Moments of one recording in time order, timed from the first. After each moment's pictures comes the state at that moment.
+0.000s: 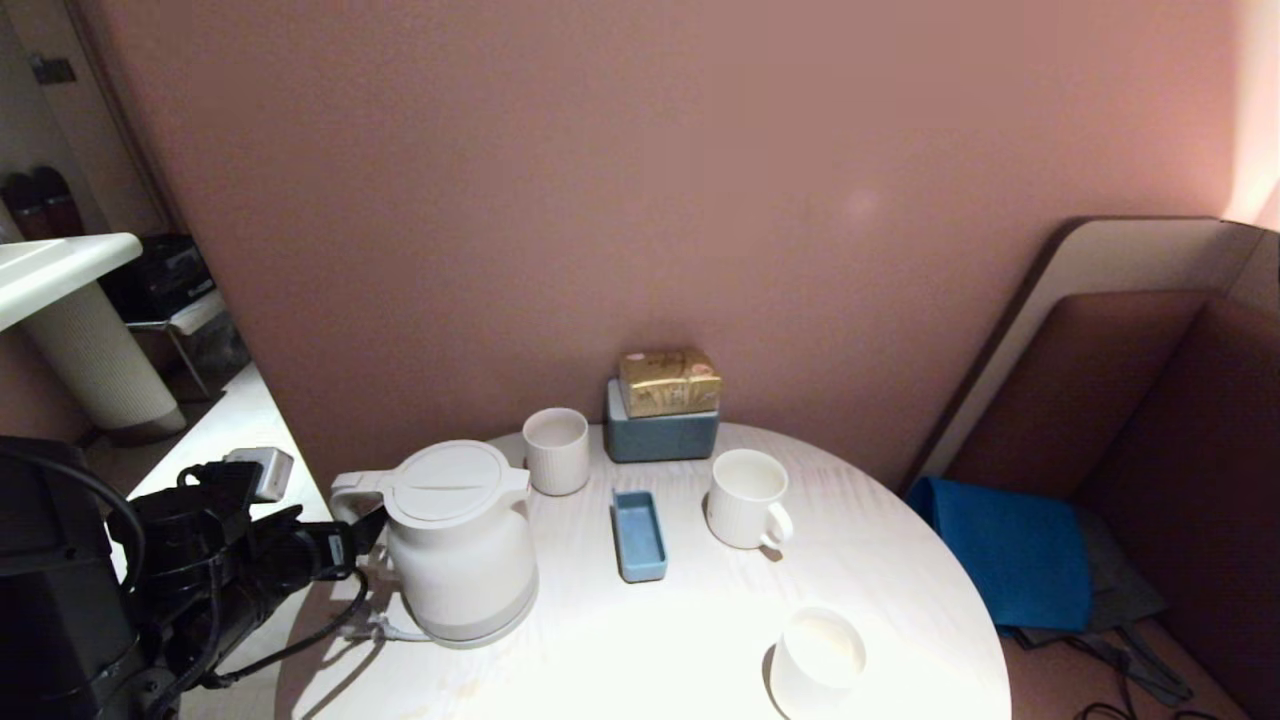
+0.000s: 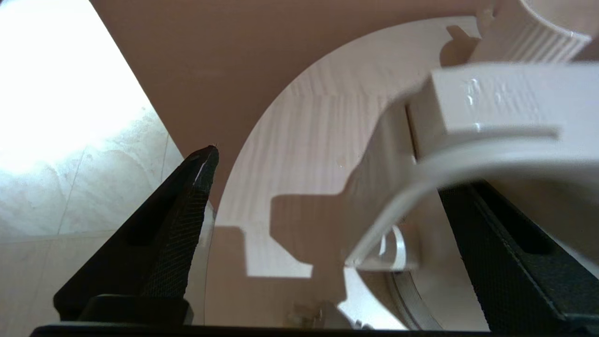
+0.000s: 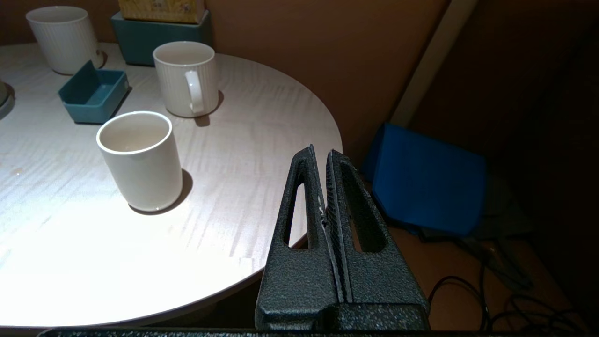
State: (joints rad) left arm 0.01 2.07 -0.28 -1.52 -0.04 -0.05; right arm 0.00 0.00 0.00 0.00 0.03 -0.06
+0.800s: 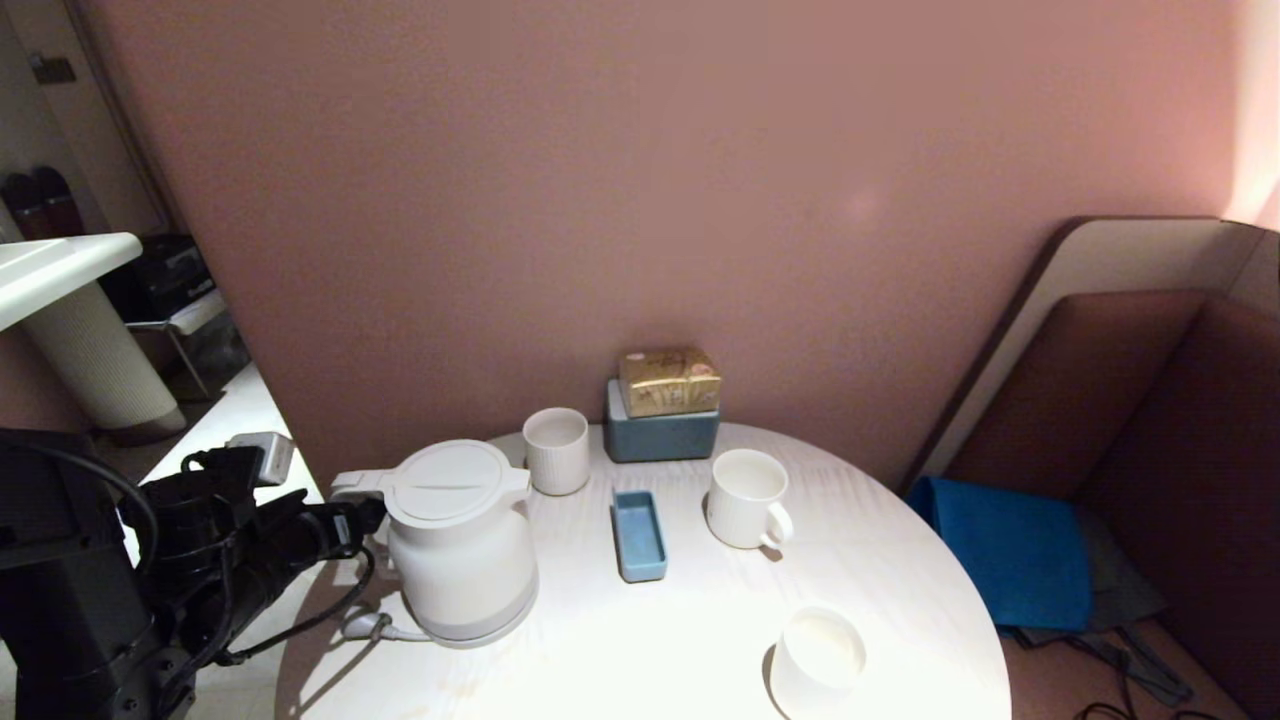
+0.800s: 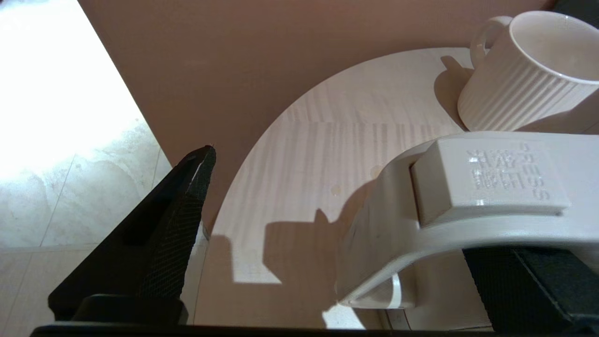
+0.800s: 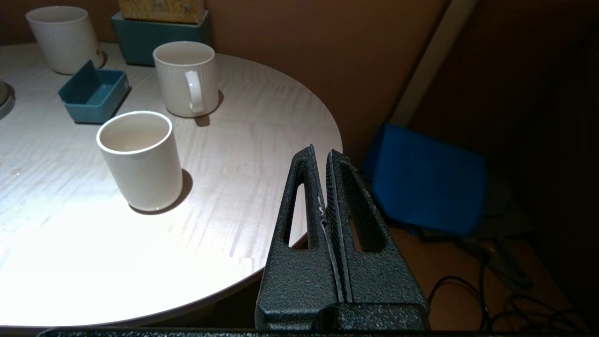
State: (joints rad) left arm 0.01 2.09 -0.34 -1.52 -0.04 -0.09; right arm 0.00 0.00 0.00 0.00 0.03 -0.06
